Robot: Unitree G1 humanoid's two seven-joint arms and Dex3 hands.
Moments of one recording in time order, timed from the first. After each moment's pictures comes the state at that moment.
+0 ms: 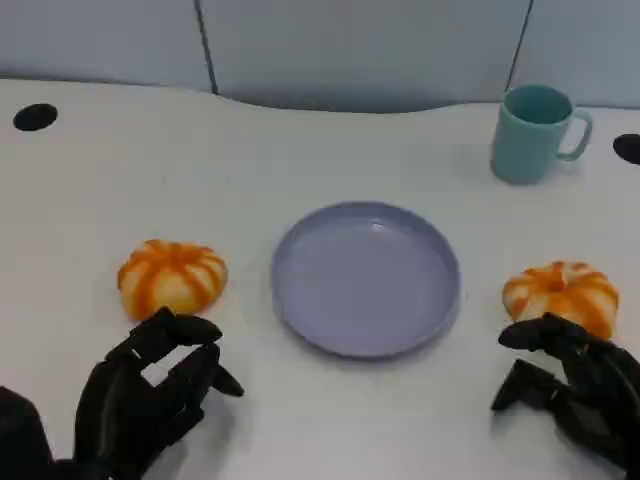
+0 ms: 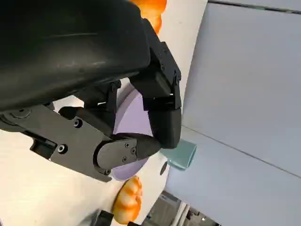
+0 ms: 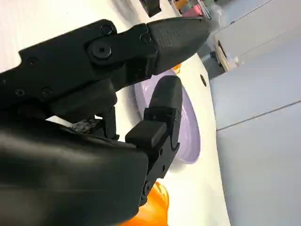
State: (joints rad) left arm -0.03 -0.07 0.20 0.37 -0.45 -0.16 -0.52; right arm -0.18 -0.09 -0.22 0.73 0.39 -0.16 0.78
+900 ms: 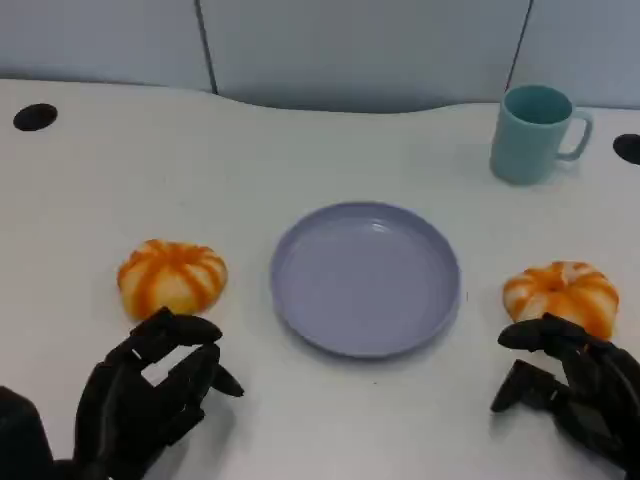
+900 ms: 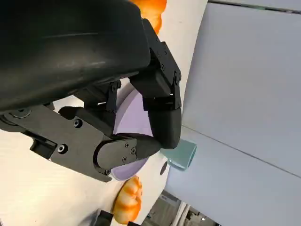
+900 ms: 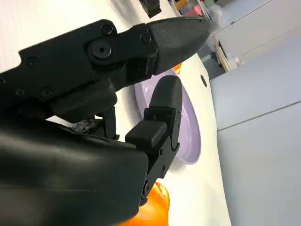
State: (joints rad) left arm -0.03 -0.07 0.20 0.37 -0.45 -0.16 -0.52; right arm -0.18 -0.09 -0.22 0.72 0.38 -0.15 0.78
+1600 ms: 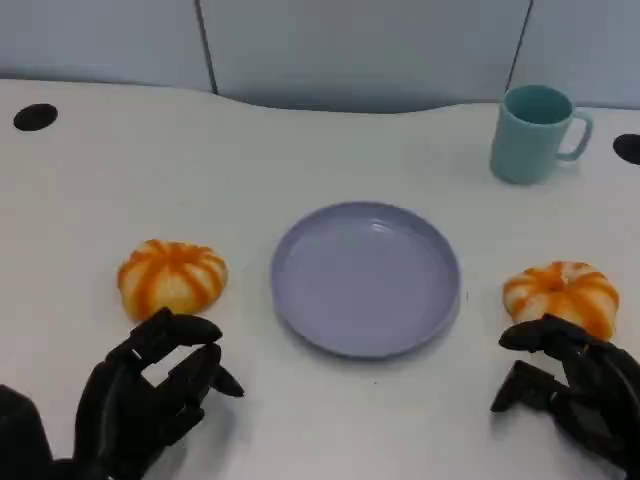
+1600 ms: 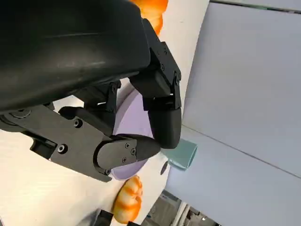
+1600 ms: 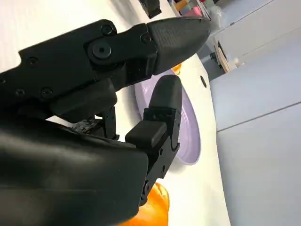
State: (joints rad) left arm -0.02 -0.07 0.20 0.36 -0.45 -0.14 -0.52; right arm -0.18 -0.09 -0.22 0.72 0.39 -0.15 0.79
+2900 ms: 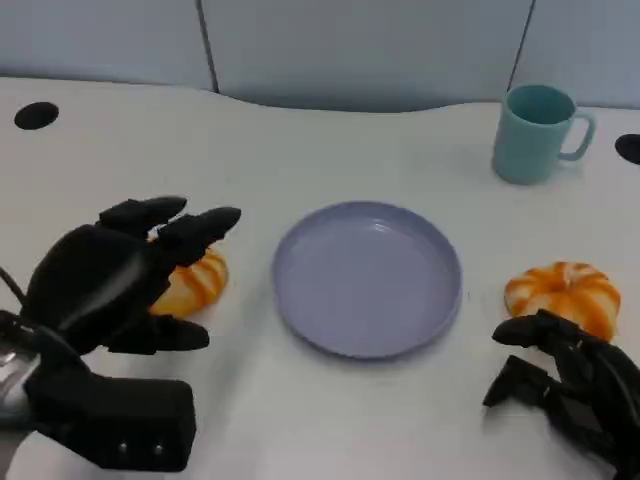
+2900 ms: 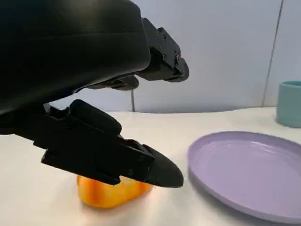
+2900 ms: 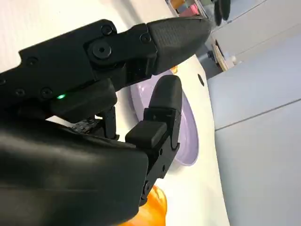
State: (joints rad) left arm -0.24 0.44 -0.08 0.14 0.85 -0.44 -0.02; right arm -0.19 -0.07 -0.21 0.72 0.39 -0.16 0.76
